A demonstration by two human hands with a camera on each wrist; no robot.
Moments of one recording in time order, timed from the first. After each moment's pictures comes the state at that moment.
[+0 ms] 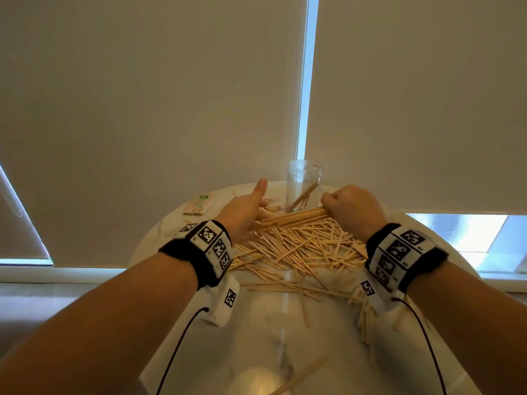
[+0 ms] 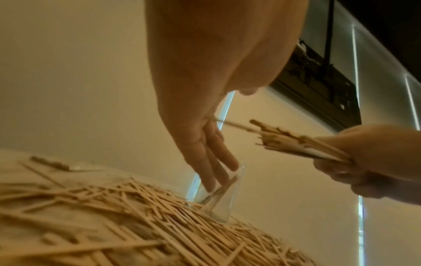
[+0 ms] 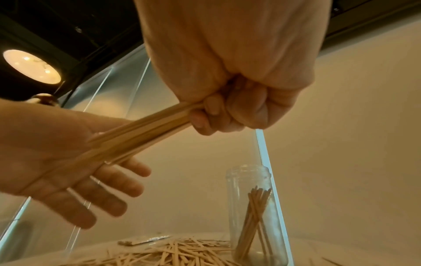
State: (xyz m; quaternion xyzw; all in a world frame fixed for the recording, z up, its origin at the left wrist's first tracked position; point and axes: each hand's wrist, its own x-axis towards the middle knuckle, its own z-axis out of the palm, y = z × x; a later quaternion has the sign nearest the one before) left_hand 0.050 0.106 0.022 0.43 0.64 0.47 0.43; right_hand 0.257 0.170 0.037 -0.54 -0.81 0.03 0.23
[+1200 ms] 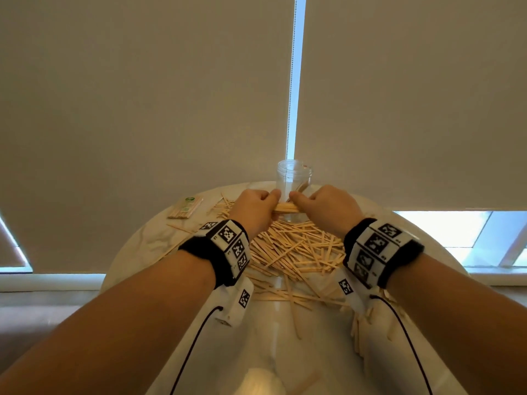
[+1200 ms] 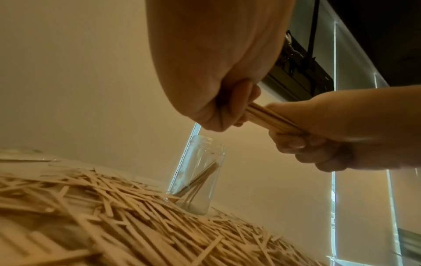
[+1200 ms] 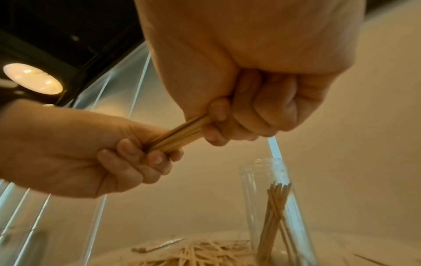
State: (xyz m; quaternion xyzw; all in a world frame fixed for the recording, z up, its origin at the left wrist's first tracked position) left_hand 0.075 0.152 0.012 0.56 0.63 0.48 0.25; right_hand 0.237 0.186 0.033 -0.54 -0.80 0.11 0.25
